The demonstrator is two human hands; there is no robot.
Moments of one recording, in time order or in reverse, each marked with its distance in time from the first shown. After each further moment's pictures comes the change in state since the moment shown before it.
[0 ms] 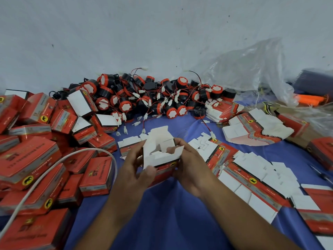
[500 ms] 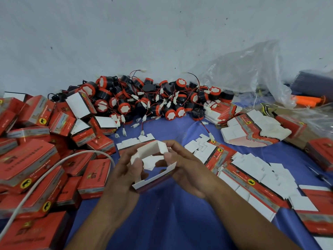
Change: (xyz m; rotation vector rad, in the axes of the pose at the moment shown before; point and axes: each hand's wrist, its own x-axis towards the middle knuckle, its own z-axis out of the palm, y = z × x) left_hand -0.003 -0.005 -0.013 -0.372 -0.005 -0.201; right_hand -0.010 -0.010 -0.005 0.009 -0.305 -0.029
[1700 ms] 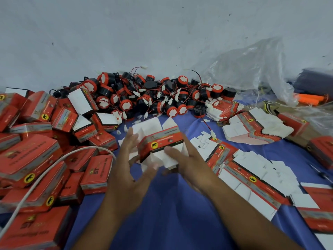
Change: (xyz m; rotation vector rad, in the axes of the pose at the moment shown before) left_hand -0.002 -0.004 -0.004 0.719 0.055 0.427; right_hand 0.009 0.013 -0.010 -0.281 0.191 -0.124
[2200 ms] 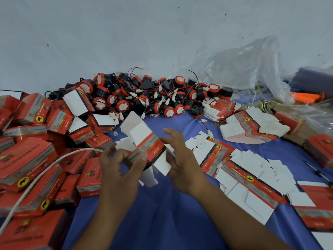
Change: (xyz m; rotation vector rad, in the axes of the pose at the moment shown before) left_hand 0.004 0.002 0.004 0.008 0.170 -0.212; right_hand -0.005 0.001 0.009 -0.618 0.033 -0.321
